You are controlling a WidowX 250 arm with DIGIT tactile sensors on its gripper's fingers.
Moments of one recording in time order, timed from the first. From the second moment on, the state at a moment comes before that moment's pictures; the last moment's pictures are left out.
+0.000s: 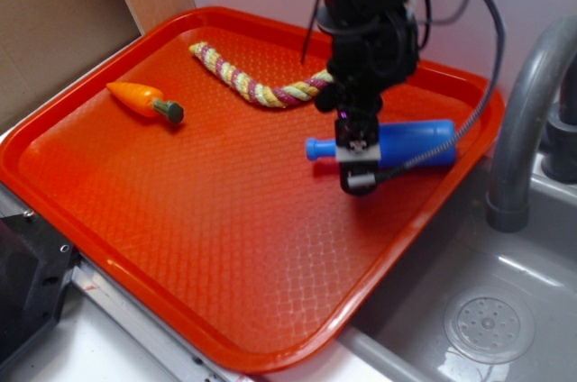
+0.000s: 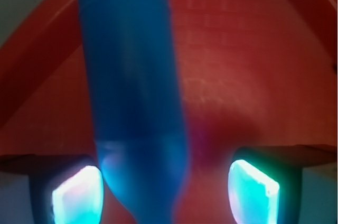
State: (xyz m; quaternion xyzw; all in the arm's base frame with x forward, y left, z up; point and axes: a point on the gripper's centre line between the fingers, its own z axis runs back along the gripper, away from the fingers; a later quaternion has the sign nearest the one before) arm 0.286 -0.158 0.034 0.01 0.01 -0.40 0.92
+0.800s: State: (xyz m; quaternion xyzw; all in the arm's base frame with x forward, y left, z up) arm 0.291 -0.163 0.023 0.02 0.03 -0.40 0.92
